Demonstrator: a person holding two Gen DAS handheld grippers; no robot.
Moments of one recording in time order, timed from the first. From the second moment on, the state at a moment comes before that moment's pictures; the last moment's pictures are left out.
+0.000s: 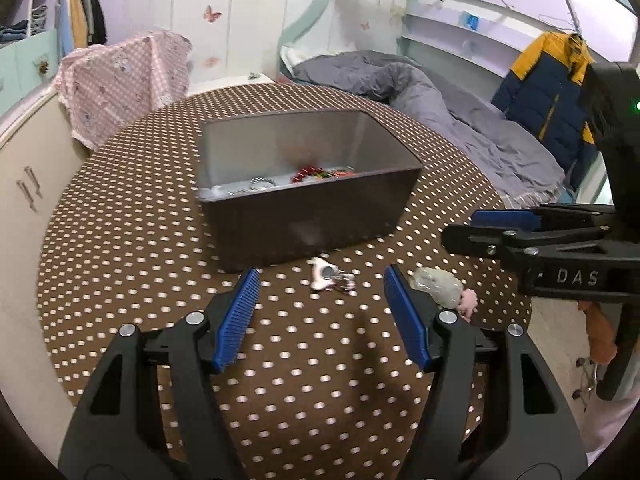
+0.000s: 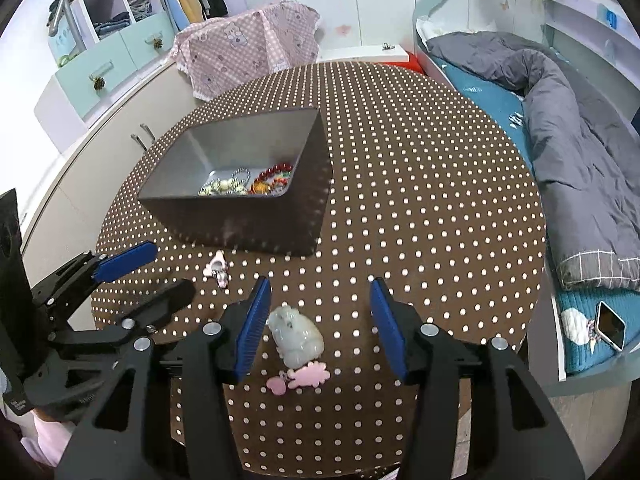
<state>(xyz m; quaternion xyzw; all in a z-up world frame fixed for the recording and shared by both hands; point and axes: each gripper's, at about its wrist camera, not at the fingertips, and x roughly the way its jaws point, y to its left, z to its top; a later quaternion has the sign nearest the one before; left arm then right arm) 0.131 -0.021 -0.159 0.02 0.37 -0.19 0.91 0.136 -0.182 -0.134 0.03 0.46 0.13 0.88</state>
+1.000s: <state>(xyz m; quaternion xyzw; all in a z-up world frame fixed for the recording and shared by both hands) 0.136 -0.032 -0.177 0.03 0.40 -0.18 0.90 0.122 -0.173 -0.156 -0.01 0.48 0.16 0.86</state>
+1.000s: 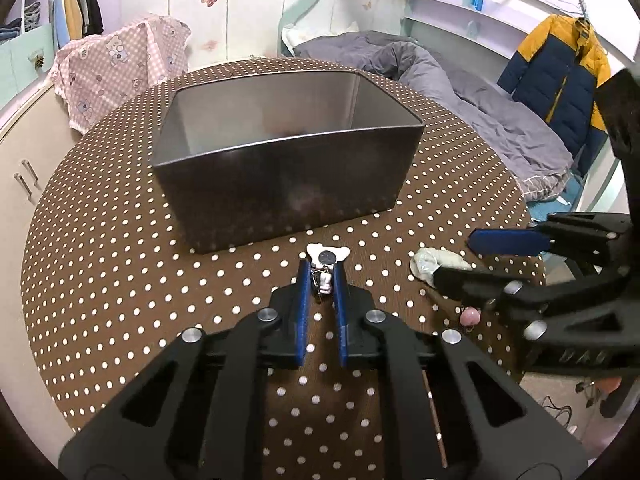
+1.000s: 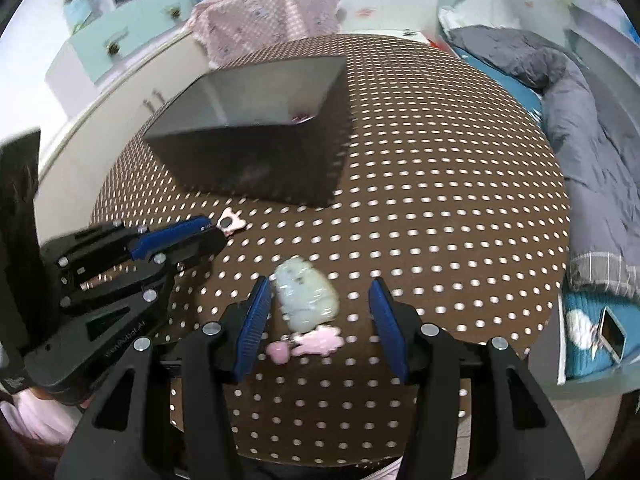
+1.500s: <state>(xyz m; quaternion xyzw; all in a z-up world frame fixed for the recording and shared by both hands) 0.133 -0.023 -0.172 0.02 0.39 -0.18 0.90 0.124 -0.163 -0.155 -0.05 0.47 0.15 0.87</state>
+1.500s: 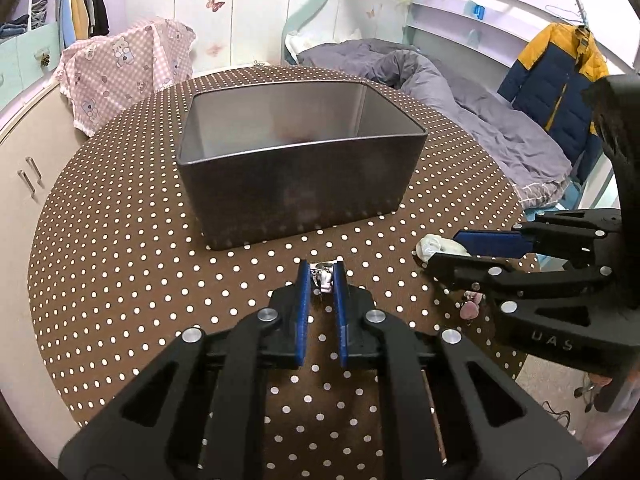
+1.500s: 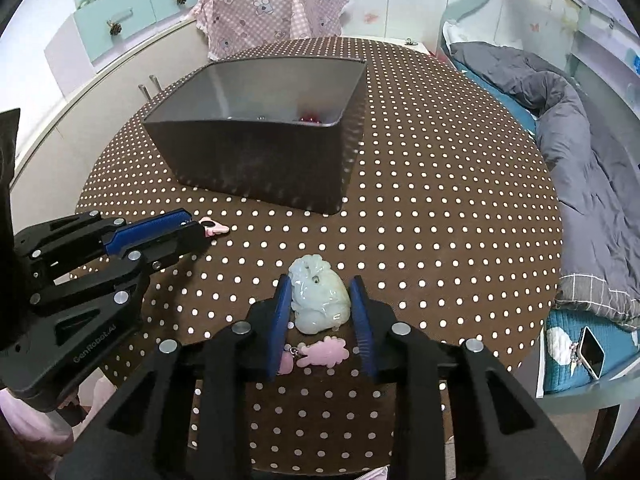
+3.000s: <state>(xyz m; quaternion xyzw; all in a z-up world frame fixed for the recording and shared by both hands) 0.167 -0.008 -0.108 0.02 0.31 -0.16 0.94 0.169 -0.141 -0.087 -0.05 0.40 0.17 0.90</state>
